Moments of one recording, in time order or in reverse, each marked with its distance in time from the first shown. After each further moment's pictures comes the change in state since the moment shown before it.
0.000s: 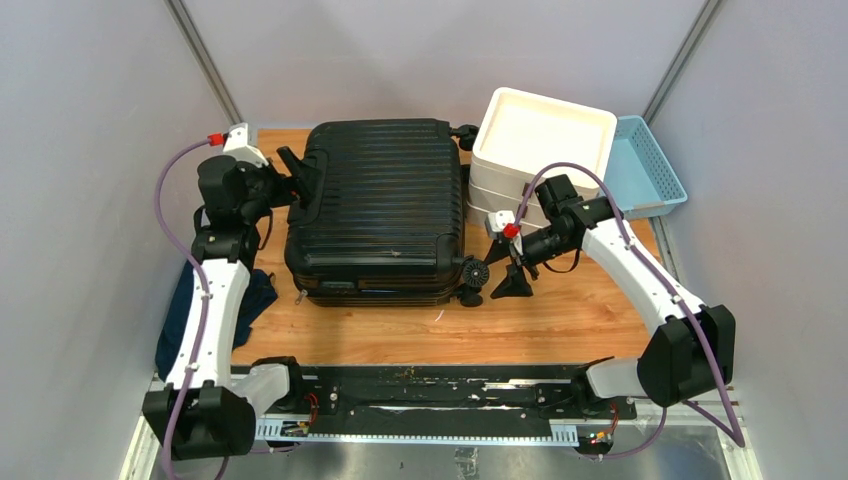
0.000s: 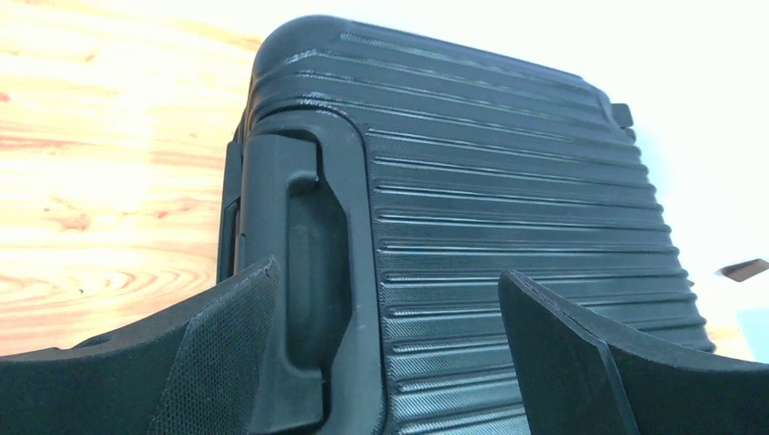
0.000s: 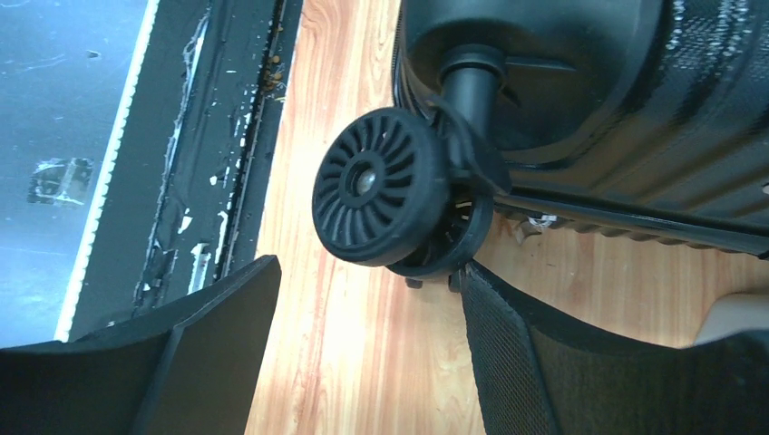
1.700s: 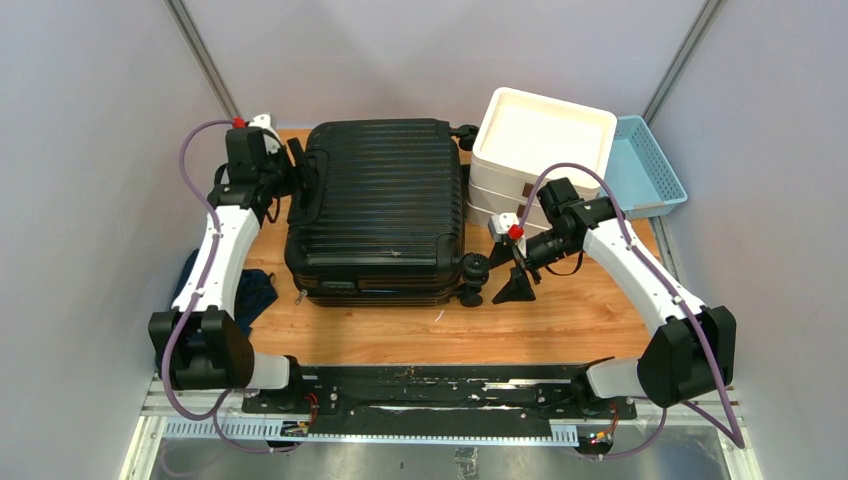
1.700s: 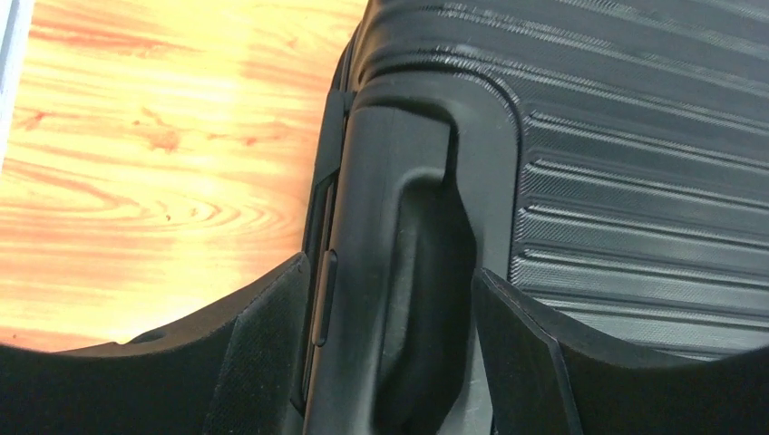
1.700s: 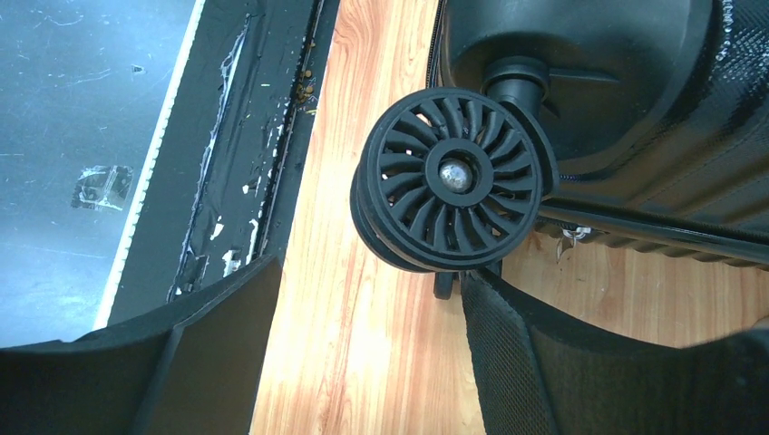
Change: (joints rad) left arm -0.039 0.281 0.225 -0.223 -0.207 0.077; right arm -0.013 -0.005 -0.002 -0.089 -0.056 -0.053
